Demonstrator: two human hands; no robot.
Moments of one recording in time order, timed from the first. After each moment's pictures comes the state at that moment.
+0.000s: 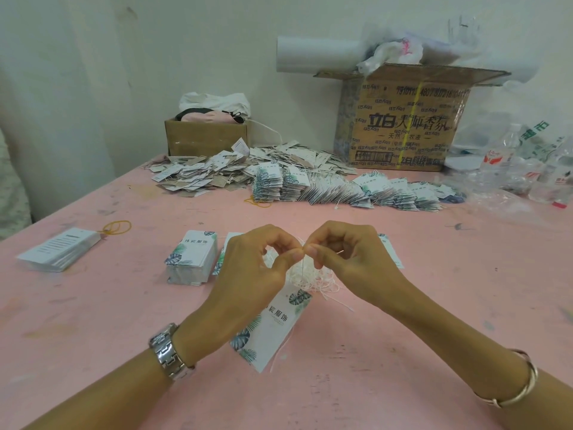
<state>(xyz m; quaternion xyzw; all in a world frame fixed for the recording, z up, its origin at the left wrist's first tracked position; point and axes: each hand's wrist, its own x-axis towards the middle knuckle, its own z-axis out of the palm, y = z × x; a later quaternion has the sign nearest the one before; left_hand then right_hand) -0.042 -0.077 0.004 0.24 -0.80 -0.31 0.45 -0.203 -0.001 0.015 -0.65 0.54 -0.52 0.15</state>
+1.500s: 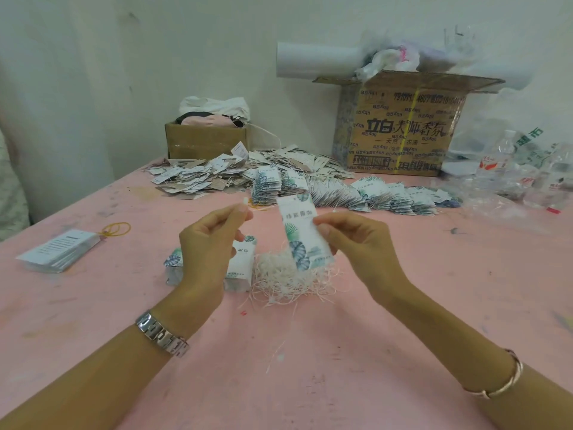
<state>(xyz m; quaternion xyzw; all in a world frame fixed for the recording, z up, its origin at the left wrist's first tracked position) -0.036 -0.112 0.012 0.34 -0.51 -0.55 0.57 -0.218 -0.011 0.012 -0.53 0.50 -0.66 0.21</state>
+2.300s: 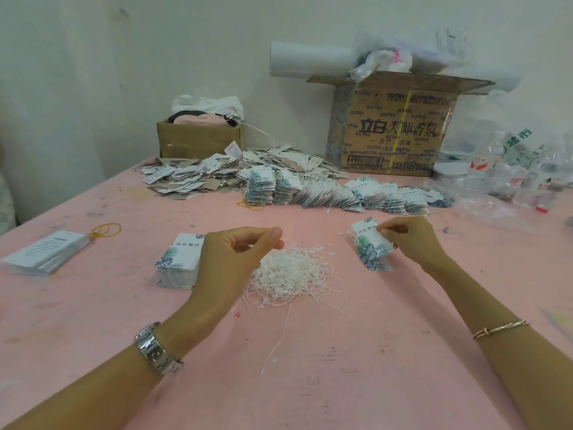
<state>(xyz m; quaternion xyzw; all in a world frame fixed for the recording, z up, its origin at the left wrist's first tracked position) -0.044 -0.097 0.000 0.25 -0.66 -0.51 0.49 -0.374 -0.020 -0.009 -0.44 0.78 -0.45 0.02</state>
